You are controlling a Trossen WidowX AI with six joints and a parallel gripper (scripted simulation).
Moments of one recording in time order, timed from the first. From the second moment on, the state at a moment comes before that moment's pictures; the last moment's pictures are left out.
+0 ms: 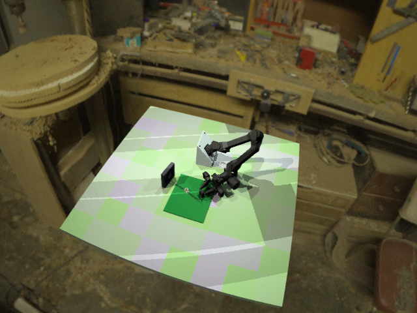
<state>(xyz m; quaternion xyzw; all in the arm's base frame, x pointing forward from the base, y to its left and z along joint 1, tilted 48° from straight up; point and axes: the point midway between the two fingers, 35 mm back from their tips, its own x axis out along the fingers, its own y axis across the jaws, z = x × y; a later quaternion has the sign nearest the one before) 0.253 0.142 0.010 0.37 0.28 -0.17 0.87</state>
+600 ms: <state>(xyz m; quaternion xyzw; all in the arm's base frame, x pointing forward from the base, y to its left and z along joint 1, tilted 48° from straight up) 0.221 0.137 0.052 0.37 0.28 -0.18 0.87</state>
